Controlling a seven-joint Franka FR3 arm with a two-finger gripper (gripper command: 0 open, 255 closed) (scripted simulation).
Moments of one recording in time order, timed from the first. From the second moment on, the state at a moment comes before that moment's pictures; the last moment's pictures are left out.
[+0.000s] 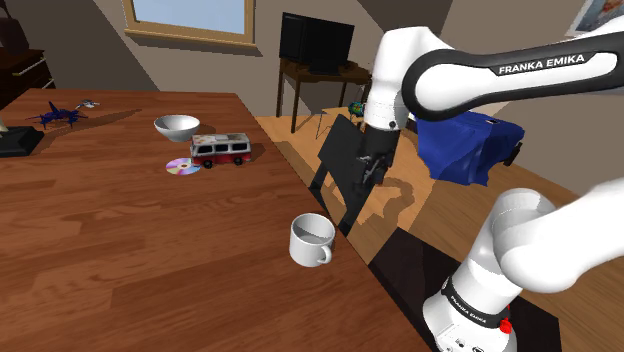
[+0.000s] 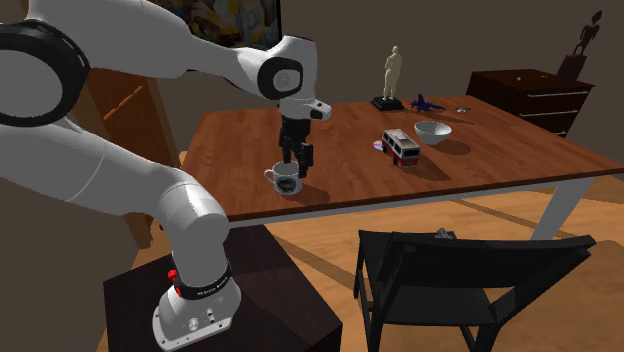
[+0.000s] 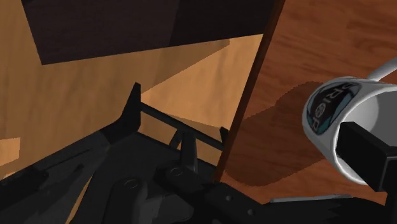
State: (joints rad) arm 0.12 -0.70 0.06 -2.65 0.05 1.87 0.21
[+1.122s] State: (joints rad) arm 0.20 -0.38 0.17 -2.73 0.16 2.36 0.29
